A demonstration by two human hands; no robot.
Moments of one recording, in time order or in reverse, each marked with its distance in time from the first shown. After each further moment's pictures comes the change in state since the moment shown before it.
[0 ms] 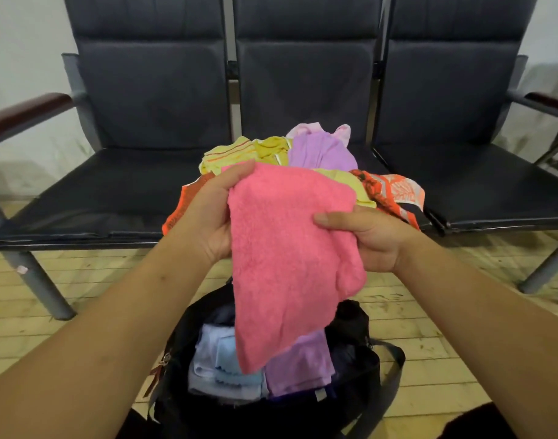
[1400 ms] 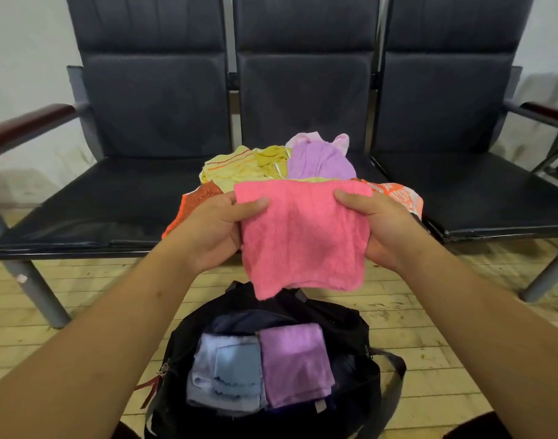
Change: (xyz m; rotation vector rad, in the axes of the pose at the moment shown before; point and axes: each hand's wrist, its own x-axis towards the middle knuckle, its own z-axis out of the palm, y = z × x) left_hand 0.005 -0.001 -0.015 0.408 -0.086 0.114; right_hand 0.008 -0.013 -0.021 0.073 0.391 -0.276
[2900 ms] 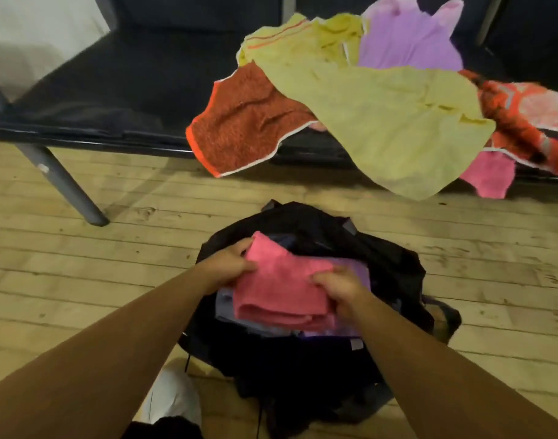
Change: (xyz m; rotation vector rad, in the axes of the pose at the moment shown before) left_hand 0.014 -0.254 -0.187 0.616 0.231 -0.589; right_hand 0.043 0.325 -0.013 -0.493 0.193 0.589
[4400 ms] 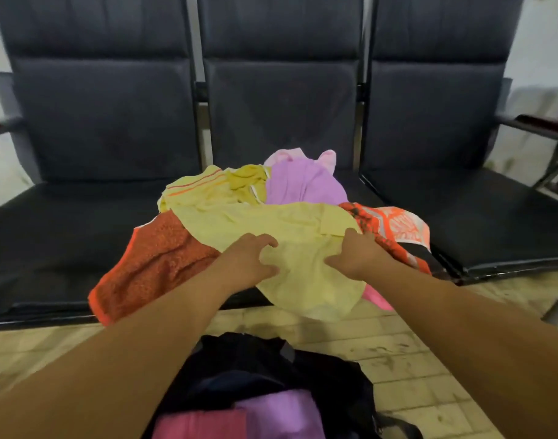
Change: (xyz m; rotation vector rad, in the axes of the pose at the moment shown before) left_hand 0.017 0.288 0.029 0.668 0.205 0.676; right_hand -0.019 -0.248 -0.190 -1.128 0.455 -0.357
